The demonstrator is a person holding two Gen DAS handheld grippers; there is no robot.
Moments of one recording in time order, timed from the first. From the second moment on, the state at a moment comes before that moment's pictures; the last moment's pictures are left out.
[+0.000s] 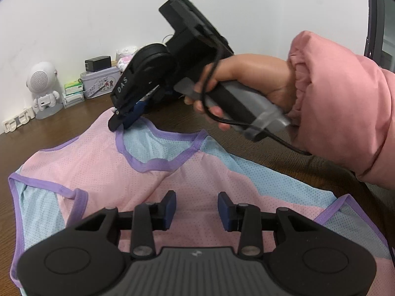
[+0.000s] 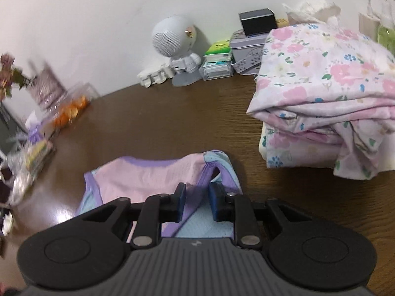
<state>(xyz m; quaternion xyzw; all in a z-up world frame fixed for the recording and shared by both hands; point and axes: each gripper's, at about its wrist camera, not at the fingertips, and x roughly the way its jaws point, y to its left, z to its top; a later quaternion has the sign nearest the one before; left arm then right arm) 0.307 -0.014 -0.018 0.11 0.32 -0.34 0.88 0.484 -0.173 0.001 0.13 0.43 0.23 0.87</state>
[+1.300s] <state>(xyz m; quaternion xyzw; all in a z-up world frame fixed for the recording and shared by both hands) 0.307 -0.013 -0.019 0.11 0.32 -0.34 0.88 0.453 -0.166 0.009 -0.11 0.35 0.19 0.91</state>
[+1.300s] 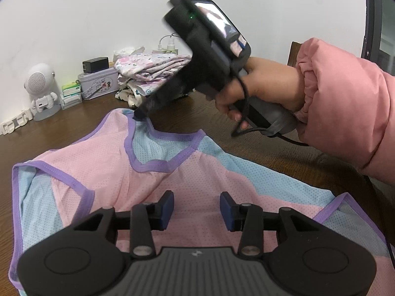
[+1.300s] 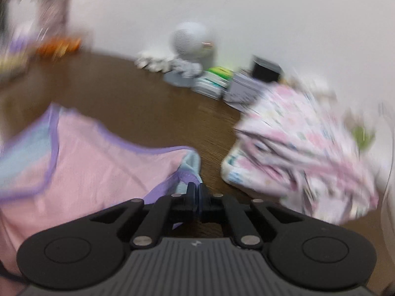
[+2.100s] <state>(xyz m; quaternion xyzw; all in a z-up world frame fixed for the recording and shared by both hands) 0.309 0.032 0.033 0.06 0.28 -0.31 0.91 0.400 -0.231 0.042 0.07 0.34 0.23 0.91</state>
